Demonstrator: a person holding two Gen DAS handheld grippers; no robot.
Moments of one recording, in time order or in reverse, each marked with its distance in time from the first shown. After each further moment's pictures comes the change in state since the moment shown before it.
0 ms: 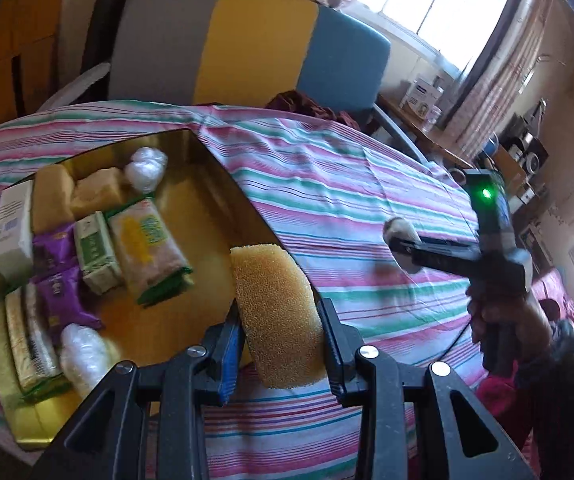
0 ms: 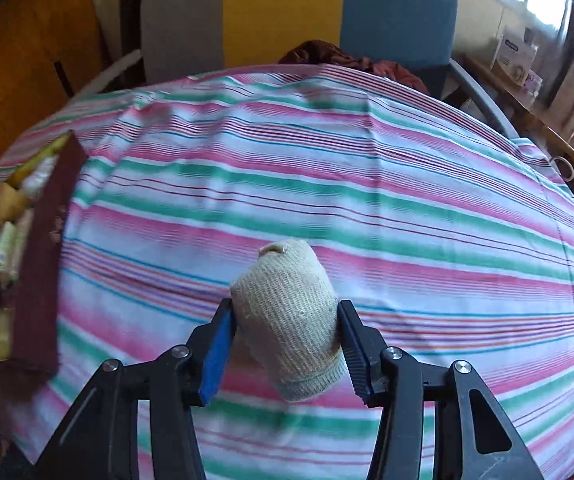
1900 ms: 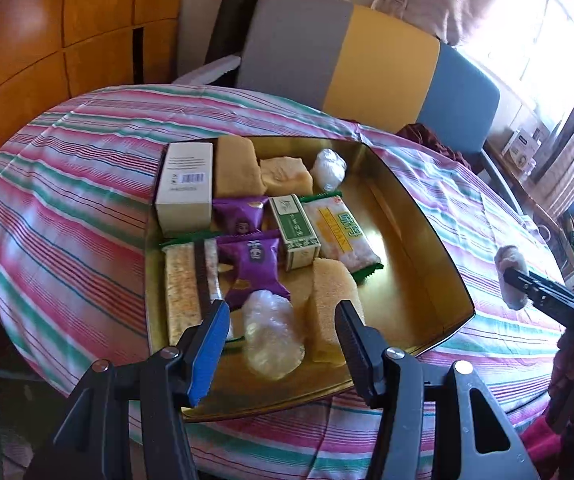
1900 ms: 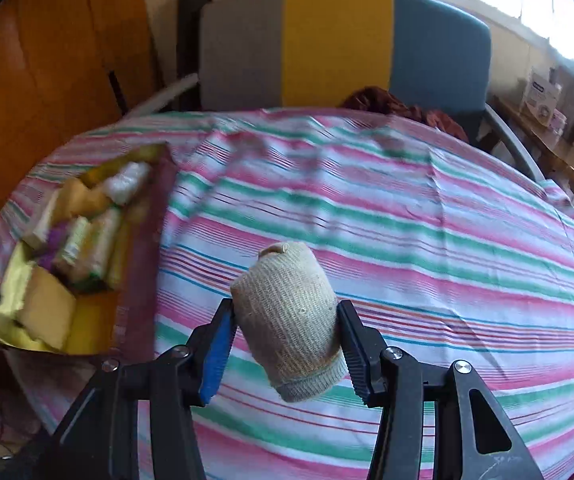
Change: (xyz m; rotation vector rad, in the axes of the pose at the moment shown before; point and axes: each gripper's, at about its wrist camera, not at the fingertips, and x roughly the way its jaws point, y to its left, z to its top) left arm -0.046 0.100 -0.023 -0.213 -0.062 0.300; right arm -0.050 0.077 -0.007 -0.075 -0.134 0.113
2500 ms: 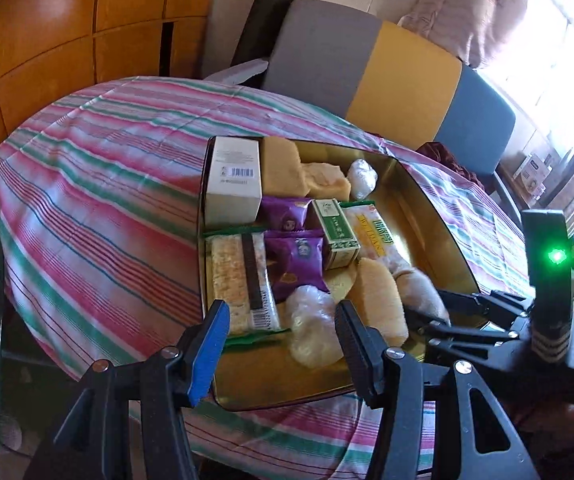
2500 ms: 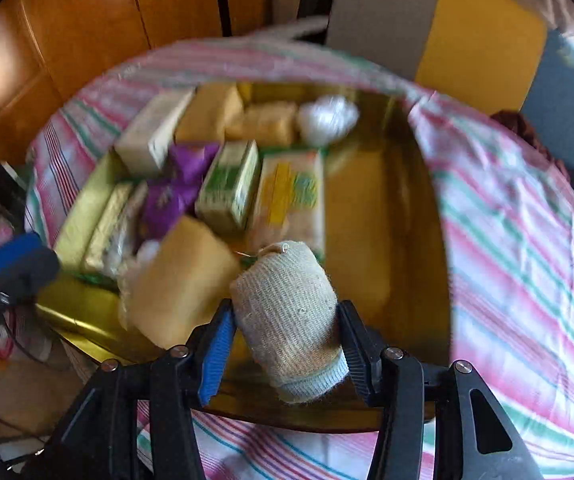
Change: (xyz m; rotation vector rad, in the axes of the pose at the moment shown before) left arm -0.008 0.037 -0.010 -0.080 -0.018 0.012; right arm 0.063 0.197 -0.003 -0.279 0.216 0.137
